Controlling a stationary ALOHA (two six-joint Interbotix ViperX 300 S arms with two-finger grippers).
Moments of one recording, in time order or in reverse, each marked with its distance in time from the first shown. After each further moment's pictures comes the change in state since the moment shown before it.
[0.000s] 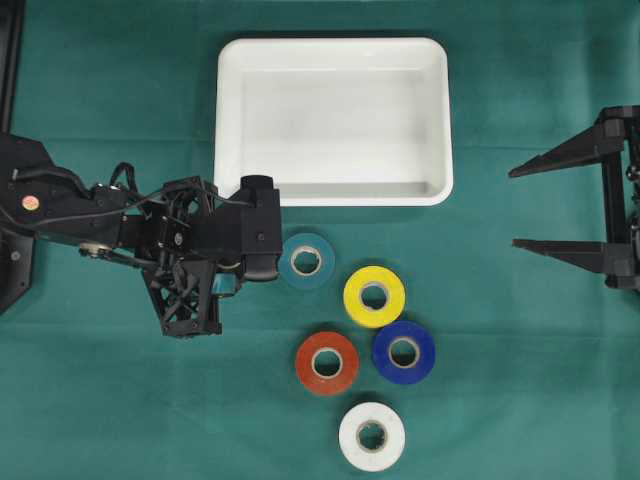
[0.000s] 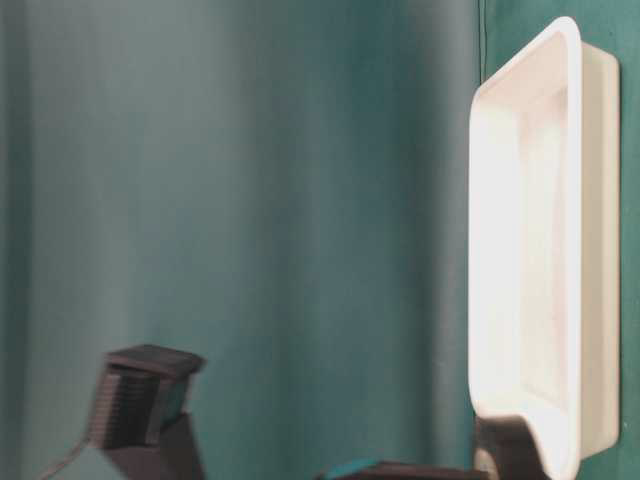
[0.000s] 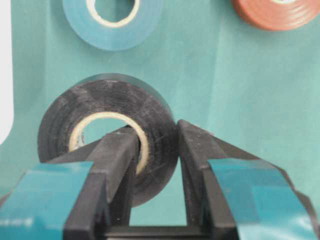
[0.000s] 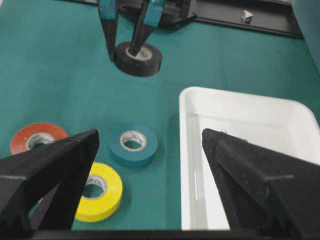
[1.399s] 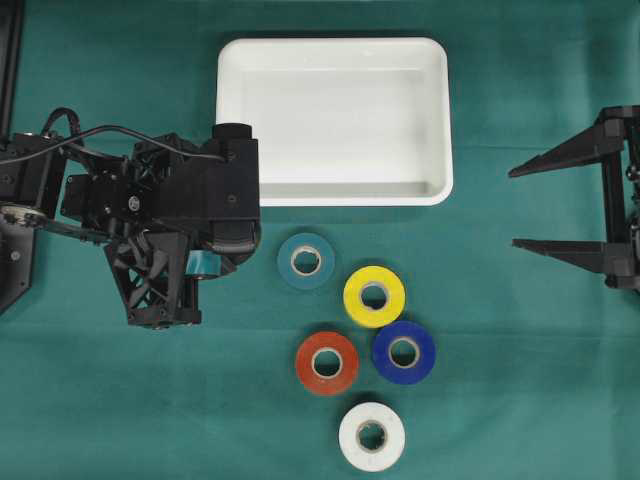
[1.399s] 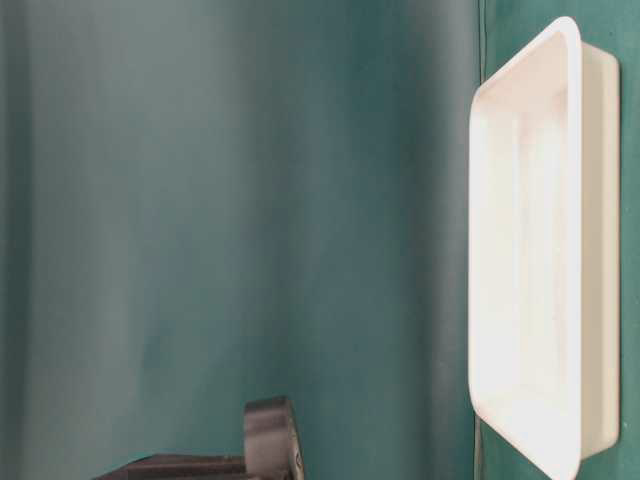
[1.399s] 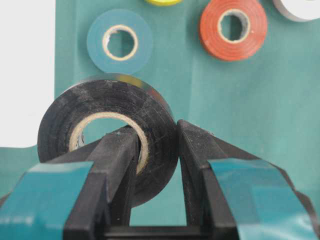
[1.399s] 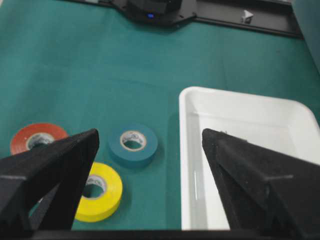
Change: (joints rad) left arm -0.002 -0.121 -0.207 0.011 0.242 0.005; right arm 0.000 -0.002 0.000 0.002 0.002 0.000
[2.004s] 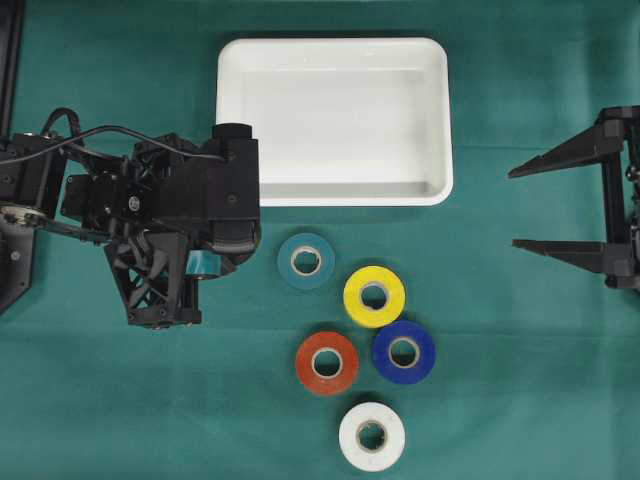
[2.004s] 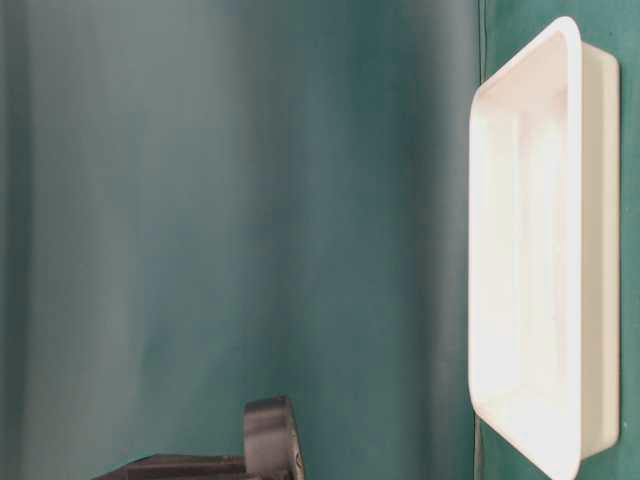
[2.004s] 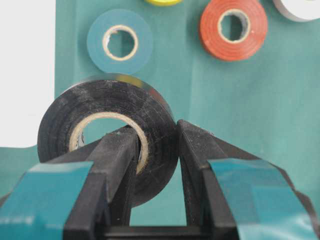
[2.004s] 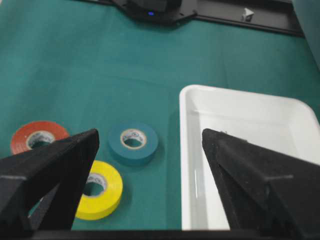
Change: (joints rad) left arm 0.000 0.000 0.002 0.002 0.000 0.000; right arm 0.000 0.002 0.000 -0.002 0.006 0.000
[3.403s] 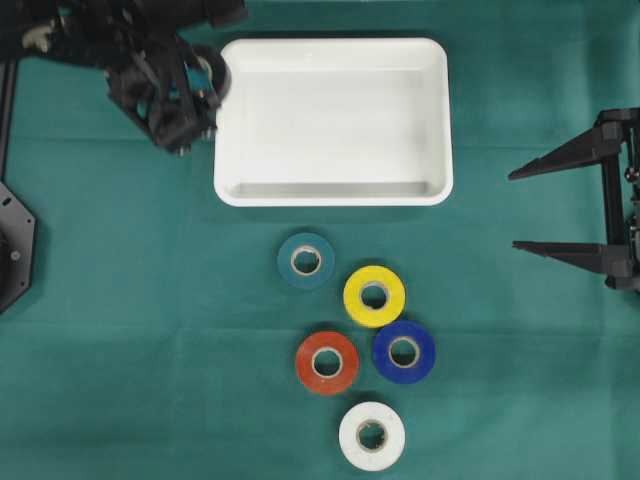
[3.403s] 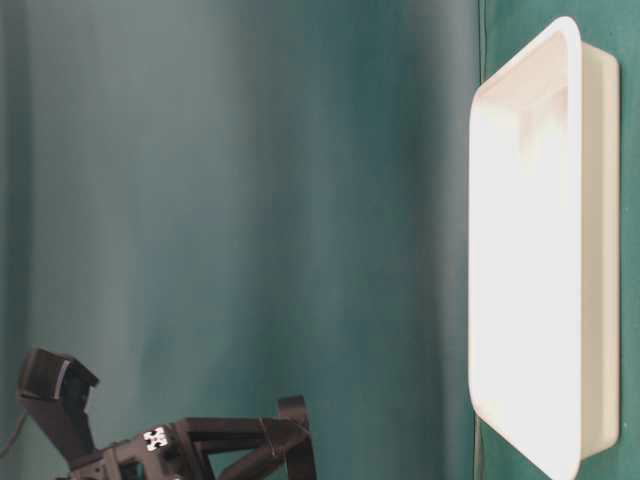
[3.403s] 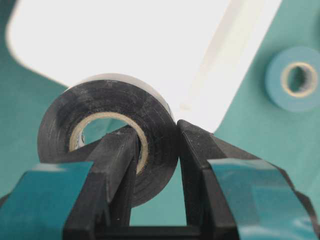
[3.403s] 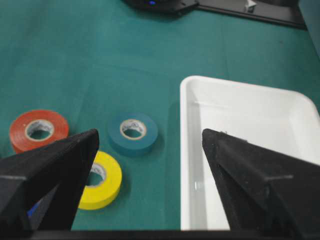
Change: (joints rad) left arm 0.472 0.000 0.031 0.000 0.005 0.048; right arm 0.000 0.000 0.000 -0.012 0.028 -0.003
